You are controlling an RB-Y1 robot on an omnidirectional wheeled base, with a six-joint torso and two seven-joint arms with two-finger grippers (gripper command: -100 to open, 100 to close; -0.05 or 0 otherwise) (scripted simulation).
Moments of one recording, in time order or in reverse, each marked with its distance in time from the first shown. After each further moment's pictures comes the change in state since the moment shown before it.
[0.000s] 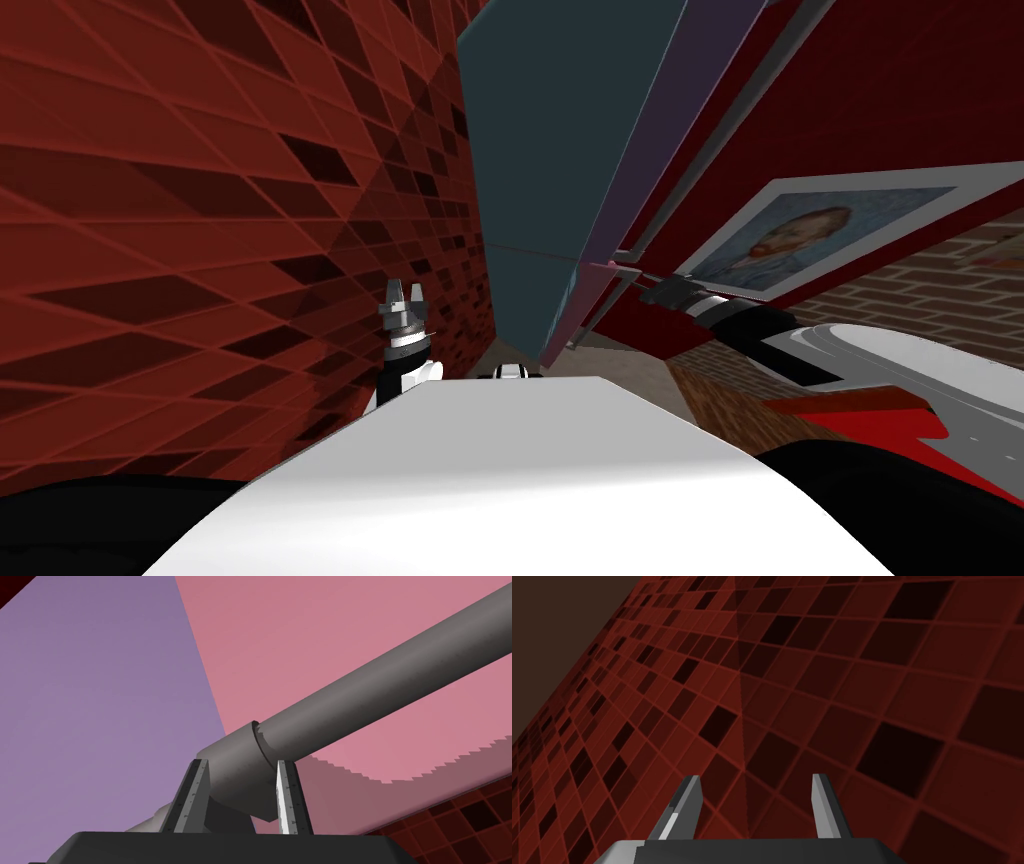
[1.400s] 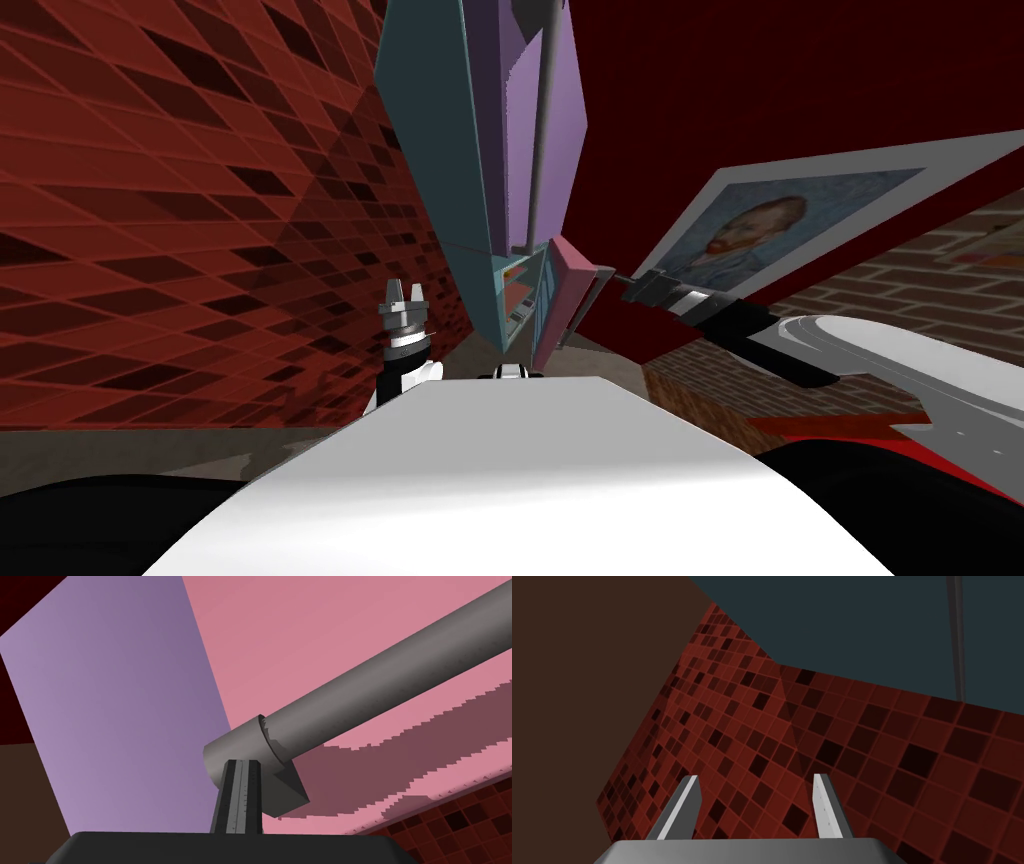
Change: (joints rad) left arm 0.000 0.000 0.000 0.000 0.000 0.000 0.000; right arm -0.017 -0.016 0.008 -0.146 -0.027 -0.095 0.017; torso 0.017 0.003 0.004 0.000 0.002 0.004
